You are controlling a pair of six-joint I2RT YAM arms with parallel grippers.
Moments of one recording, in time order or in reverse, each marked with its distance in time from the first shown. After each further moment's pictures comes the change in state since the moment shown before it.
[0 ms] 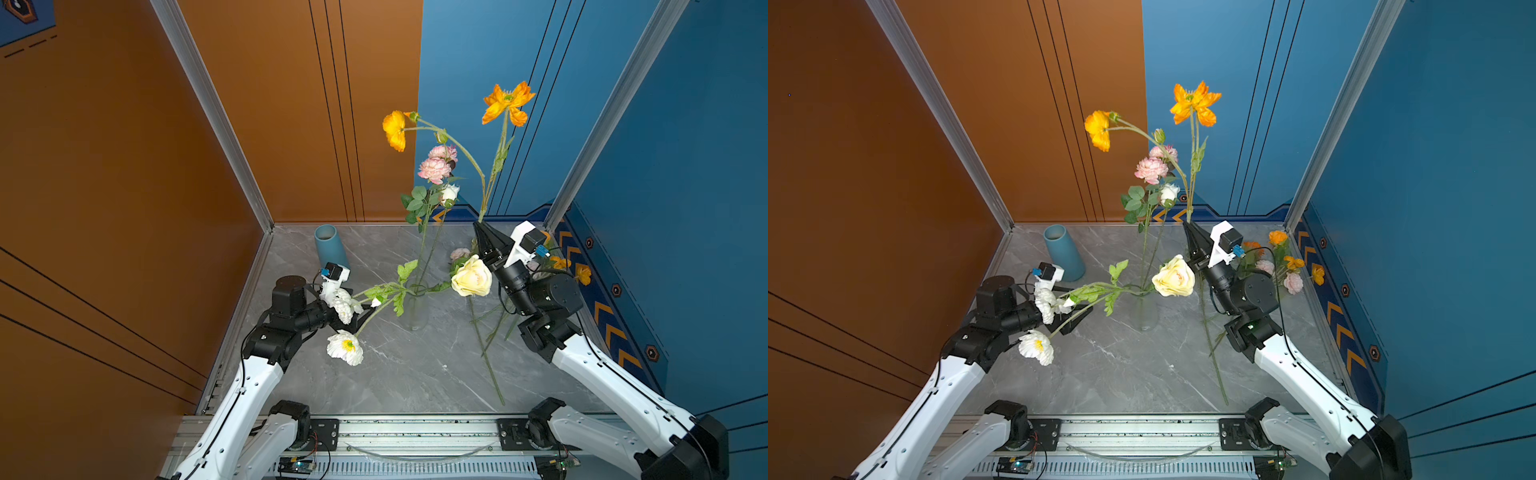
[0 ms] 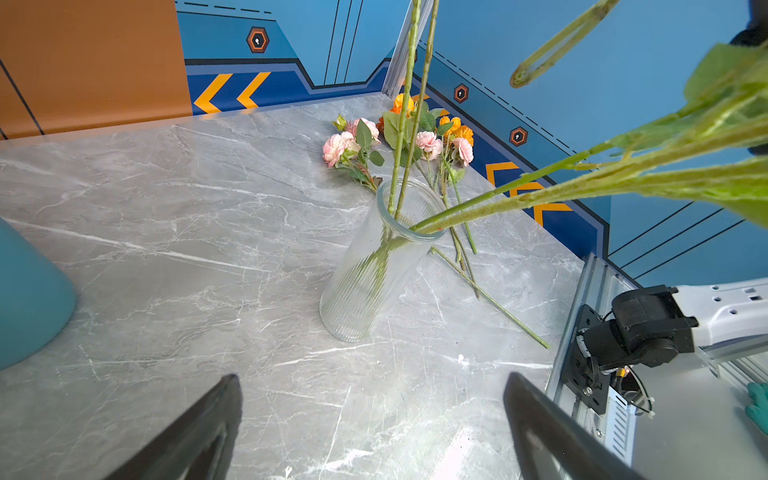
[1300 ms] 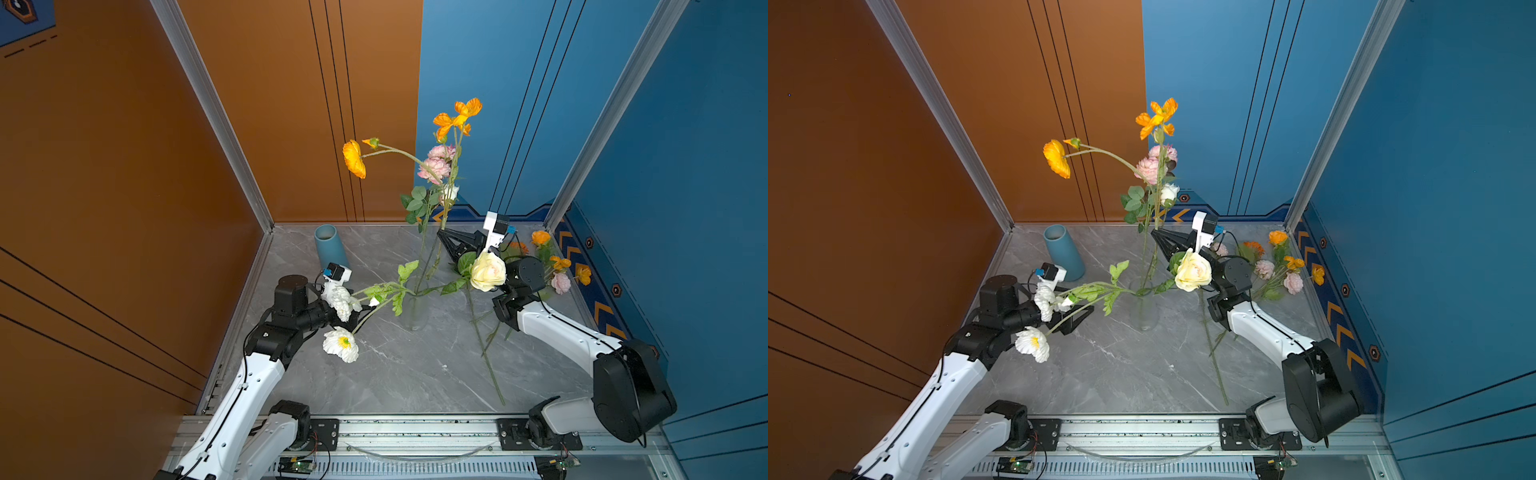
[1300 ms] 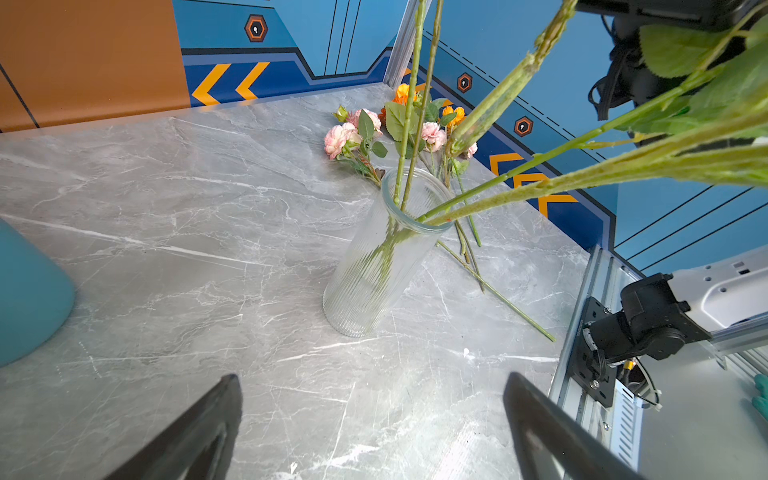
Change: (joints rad) left arm 0.000 0.023 -0.001 -0.001 -0.001 0.026; right arm -0.089 0.373 0.037 0.422 -0.536 0.538
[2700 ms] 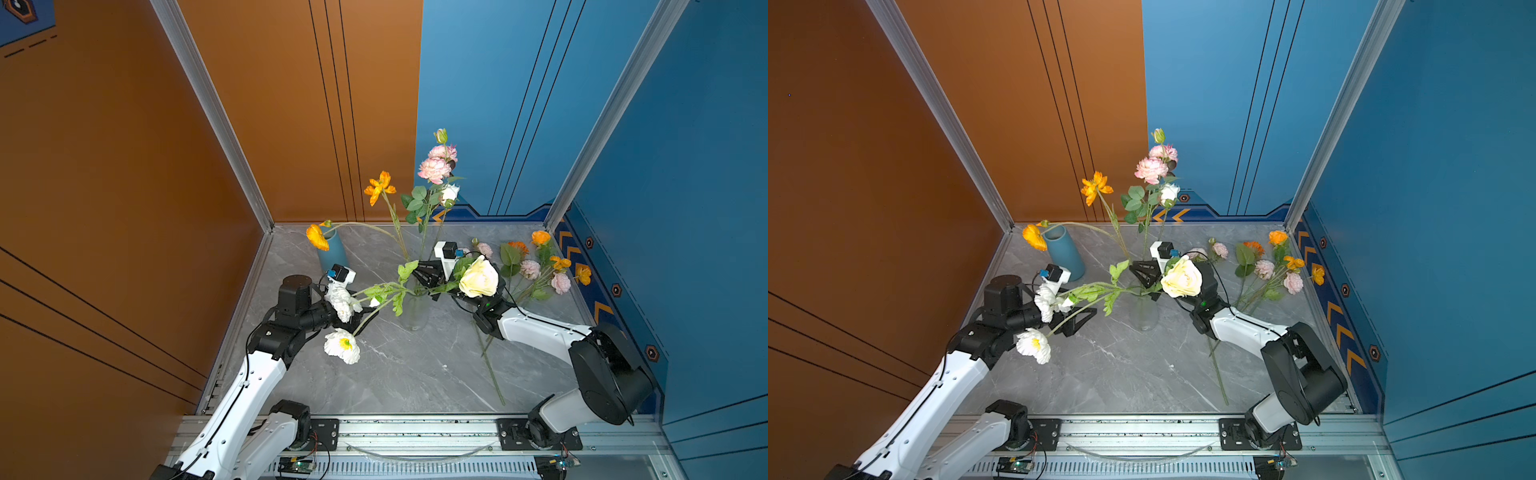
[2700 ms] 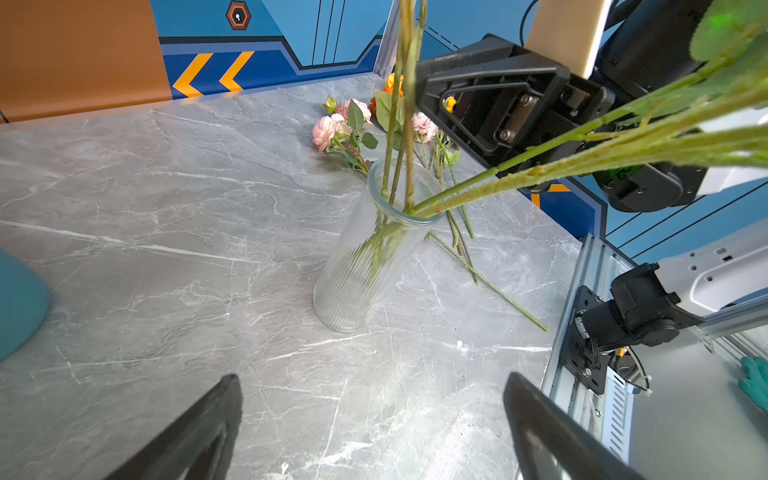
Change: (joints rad) left arm -0.033 0.013 0.000 -0.004 0.000 0.010; right arm 0.135 0.097 -0.072 -0.287 0.080 -0.372
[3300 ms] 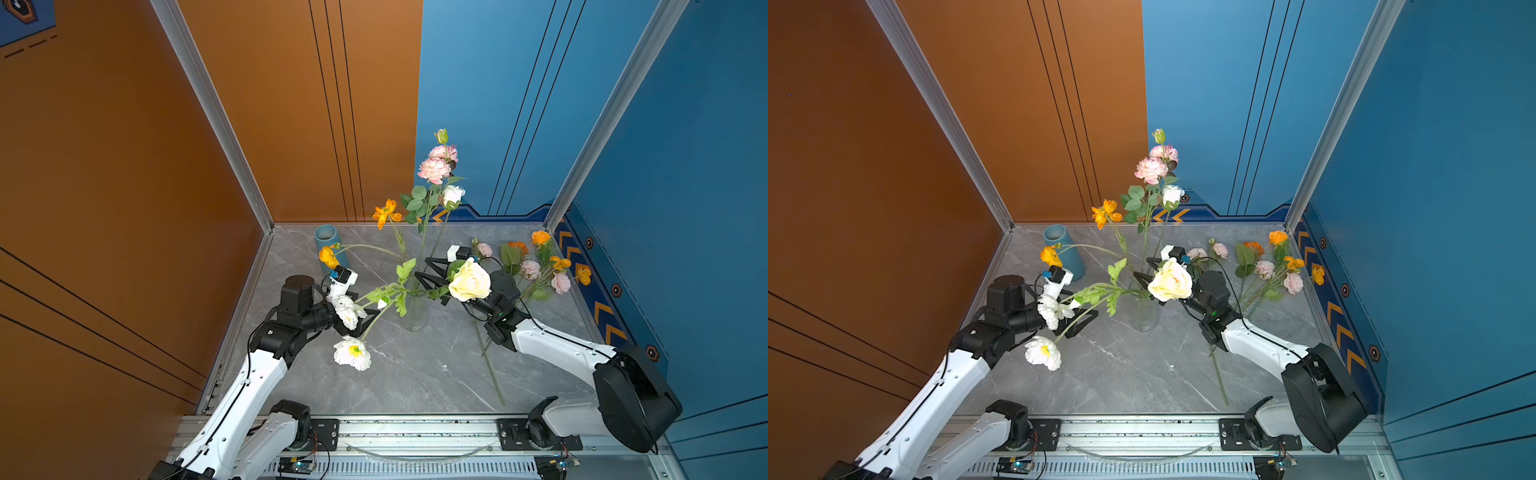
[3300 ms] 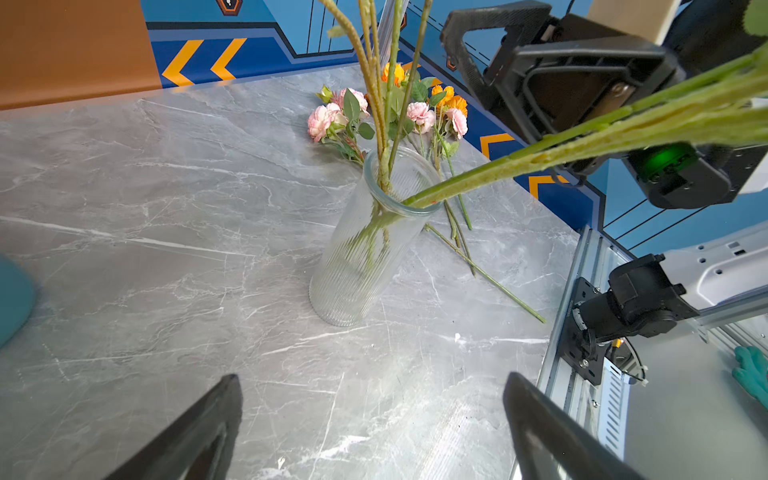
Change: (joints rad) left arm -0.017 0.011 0.000 -0.017 -0.002 0.010; right arm -0.006 -0.183 -0.109 -0.037 0.100 -0.018
